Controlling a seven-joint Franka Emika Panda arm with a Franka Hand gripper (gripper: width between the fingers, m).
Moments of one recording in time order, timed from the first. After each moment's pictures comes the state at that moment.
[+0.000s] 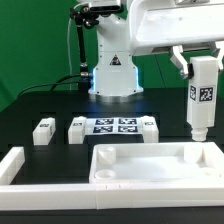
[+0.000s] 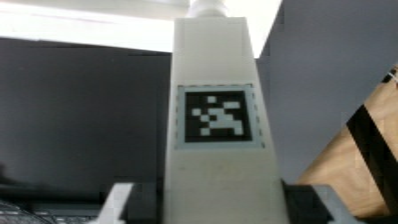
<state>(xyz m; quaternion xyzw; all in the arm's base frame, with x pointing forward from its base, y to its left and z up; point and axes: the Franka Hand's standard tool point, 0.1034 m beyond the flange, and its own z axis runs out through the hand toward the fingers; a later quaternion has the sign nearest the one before) 0.628 0.092 0.178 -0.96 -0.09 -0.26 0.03</state>
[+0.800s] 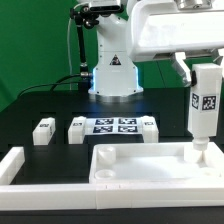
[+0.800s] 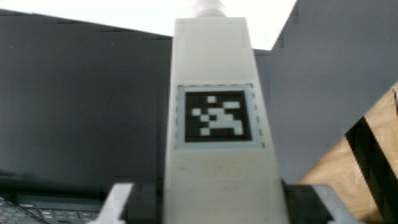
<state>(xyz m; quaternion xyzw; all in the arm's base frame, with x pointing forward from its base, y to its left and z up) 0.643 0.096 0.167 -0.96 -0.10 -0.27 0.03</state>
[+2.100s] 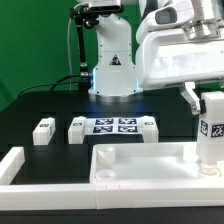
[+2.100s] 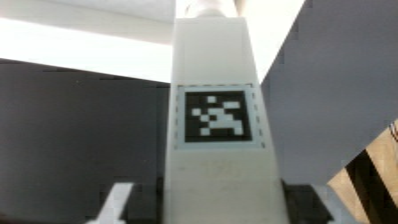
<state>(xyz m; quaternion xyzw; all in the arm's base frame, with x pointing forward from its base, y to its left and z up) 0.637 0.111 0.128 -0.96 -0.10 -0.25 0.04</state>
